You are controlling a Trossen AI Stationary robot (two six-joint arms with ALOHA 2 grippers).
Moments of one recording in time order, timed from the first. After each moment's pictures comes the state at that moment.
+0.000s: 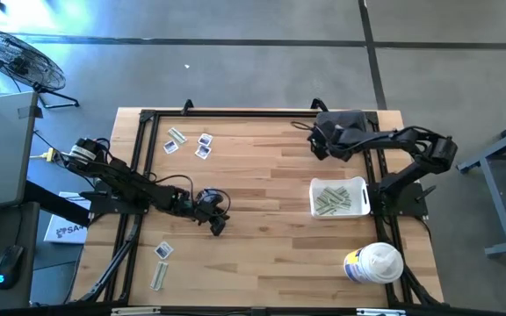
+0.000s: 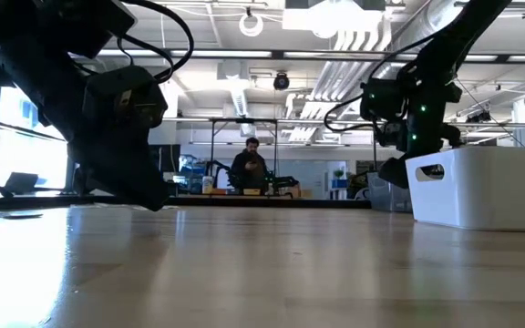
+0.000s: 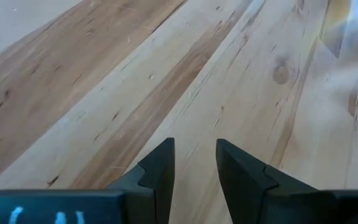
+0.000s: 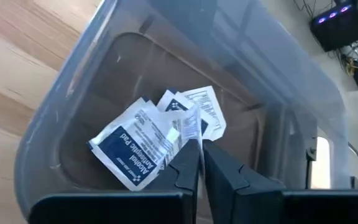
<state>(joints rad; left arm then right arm) -0.33 1.52 0.52 0.24 -0.29 -0.97 -0.56 1.50 0.69 -0.48 0.77 0.33</state>
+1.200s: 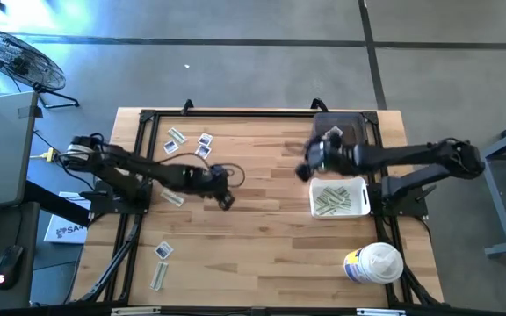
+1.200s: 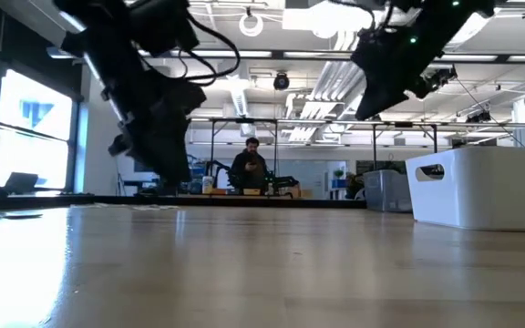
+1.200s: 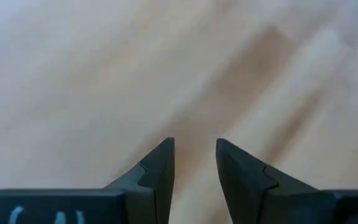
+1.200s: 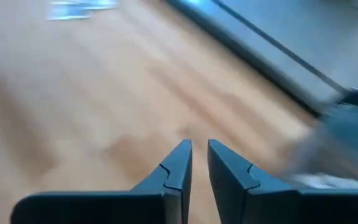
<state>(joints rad) -0.06 1.48 0.77 -0.28 -0.26 -0.81 -0.07 1.22 0.83 -0.47 0.57 0.46</state>
